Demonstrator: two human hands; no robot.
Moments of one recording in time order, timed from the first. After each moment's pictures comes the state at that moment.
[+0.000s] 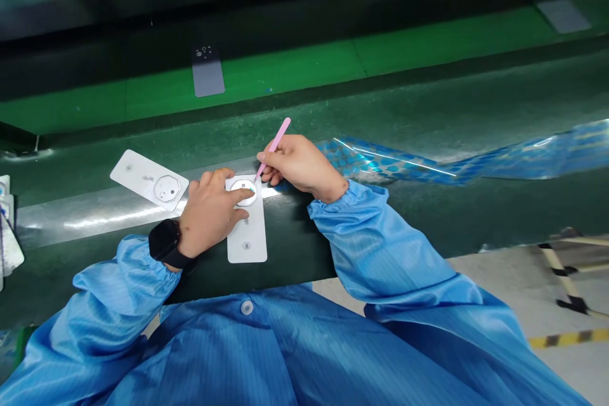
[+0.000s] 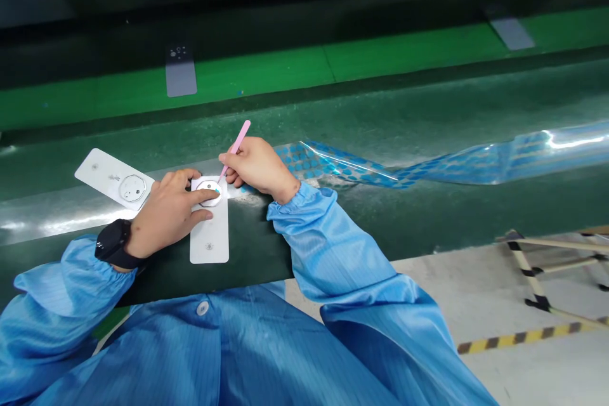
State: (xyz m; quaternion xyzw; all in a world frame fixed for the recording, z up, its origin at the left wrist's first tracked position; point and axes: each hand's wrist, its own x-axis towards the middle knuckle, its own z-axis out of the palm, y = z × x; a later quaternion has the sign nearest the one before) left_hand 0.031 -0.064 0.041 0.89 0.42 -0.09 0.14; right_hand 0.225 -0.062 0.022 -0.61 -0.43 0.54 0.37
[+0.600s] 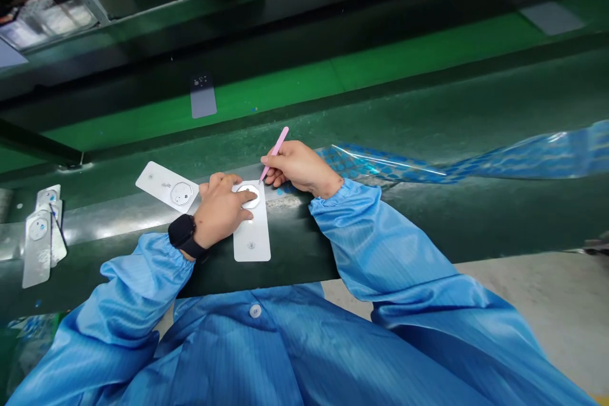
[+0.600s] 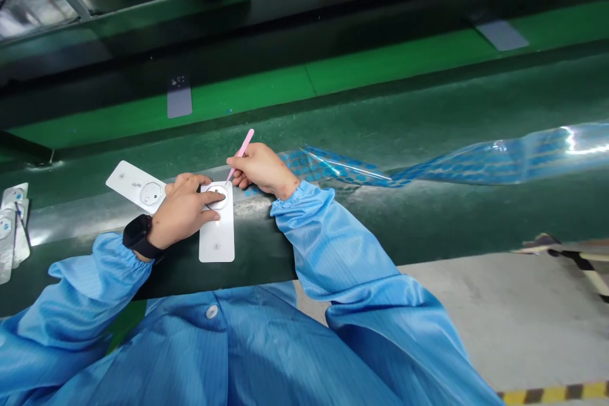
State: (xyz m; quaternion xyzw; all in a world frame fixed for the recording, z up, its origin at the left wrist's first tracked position) left_hand 0.035 -0.058 0.043 0.89 0.43 -0.09 0.14; right_hand 0.226 -0.054 0.019 -0.58 -0.36 0.60 0.41
